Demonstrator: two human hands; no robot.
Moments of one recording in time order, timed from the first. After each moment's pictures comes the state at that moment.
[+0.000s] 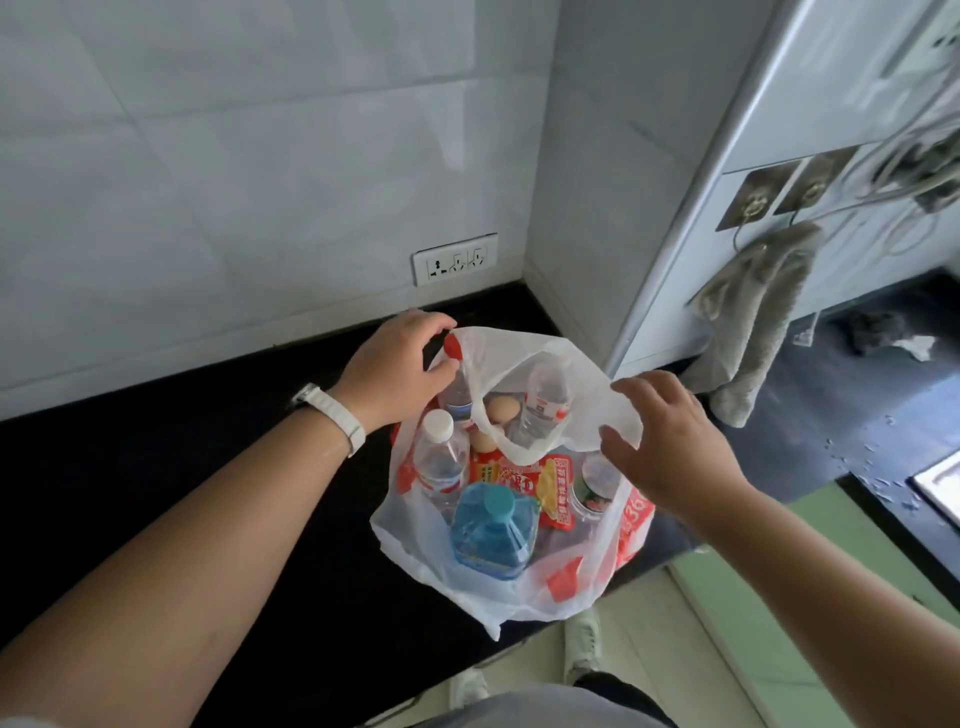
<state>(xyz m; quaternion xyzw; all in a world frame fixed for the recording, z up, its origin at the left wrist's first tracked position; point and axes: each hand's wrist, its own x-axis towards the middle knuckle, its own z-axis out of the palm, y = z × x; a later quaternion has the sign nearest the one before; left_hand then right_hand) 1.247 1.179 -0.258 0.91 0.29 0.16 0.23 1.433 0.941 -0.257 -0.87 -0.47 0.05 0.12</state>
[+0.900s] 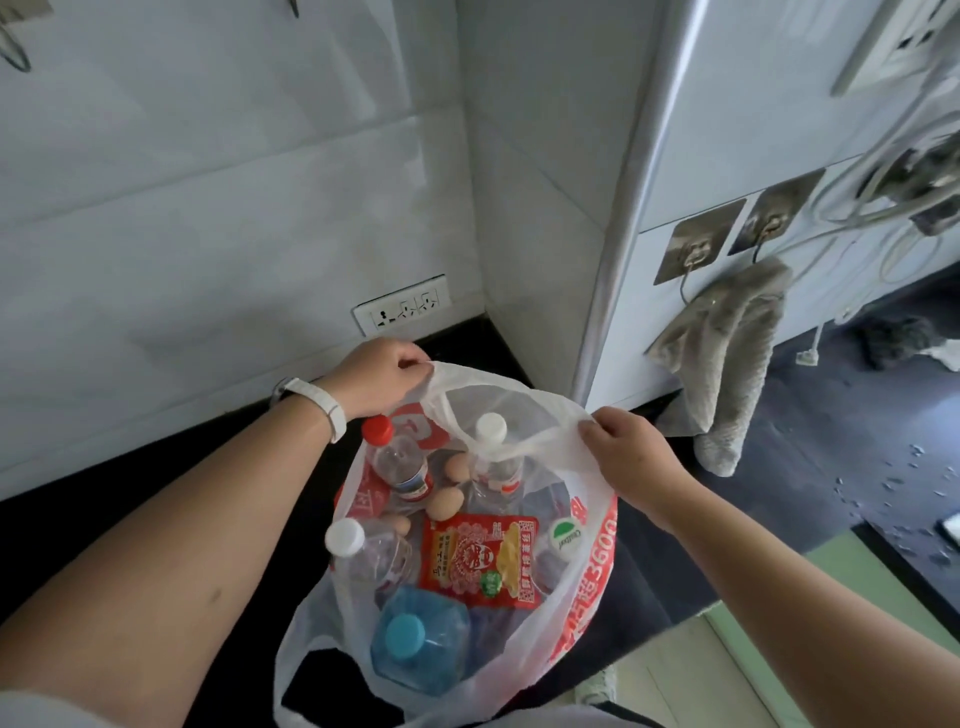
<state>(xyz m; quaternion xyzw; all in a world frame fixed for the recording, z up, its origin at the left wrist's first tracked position) 1.373 1.236 -0.251 0.88 0.36 0.00 0.30 1.543 0.993 -0.273 -0.83 -0.28 0.34 0.34</state>
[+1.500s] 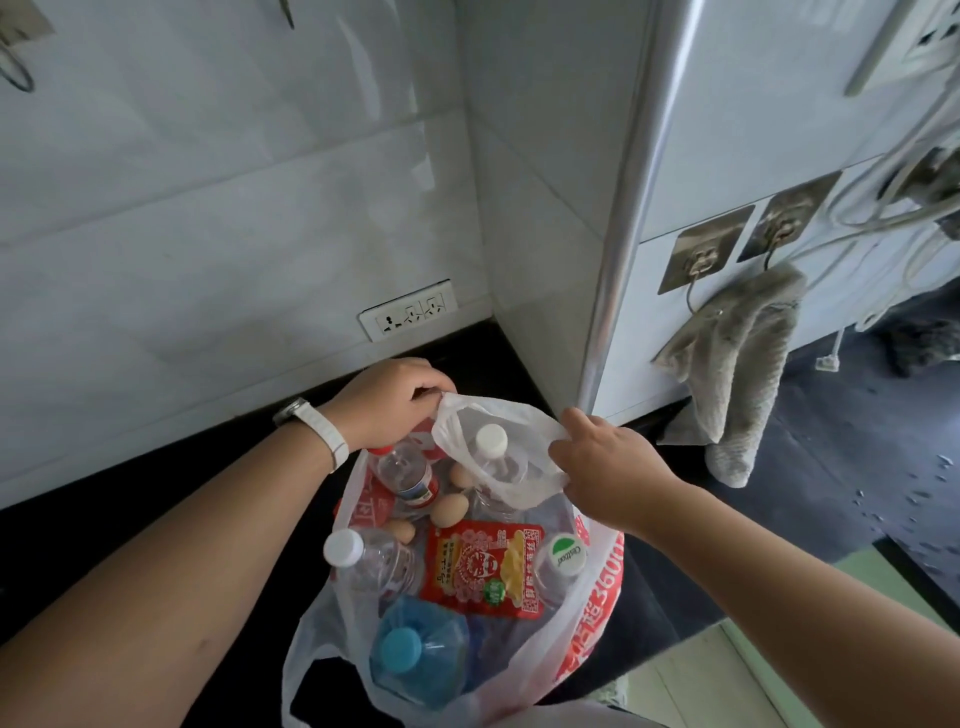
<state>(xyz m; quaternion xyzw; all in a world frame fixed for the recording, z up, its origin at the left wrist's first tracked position) 1.369 1.224 -0.257 0.93 0.25 0.01 0.25 1.546 1.007 -0.285 -0.75 -0.66 0.10 0.00</state>
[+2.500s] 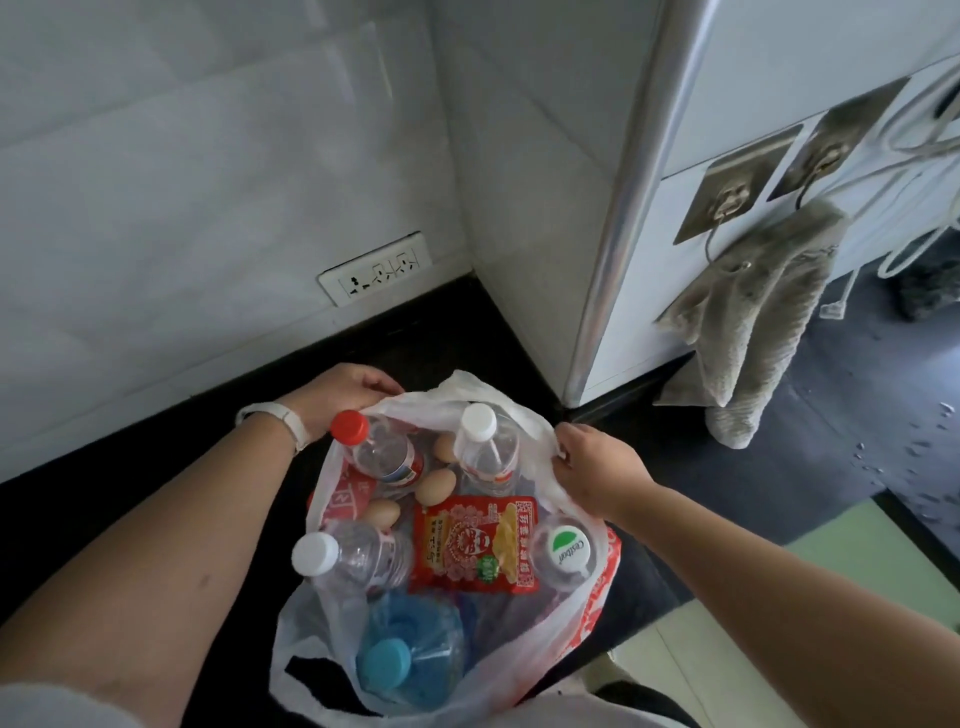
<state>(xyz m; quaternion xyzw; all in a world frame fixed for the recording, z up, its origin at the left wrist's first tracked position) 1.360 1.266 -0.321 0.76 0.45 -0.12 0.46 1.552 1.011 -0.382 -0.82 -0.48 0.27 0.15</state>
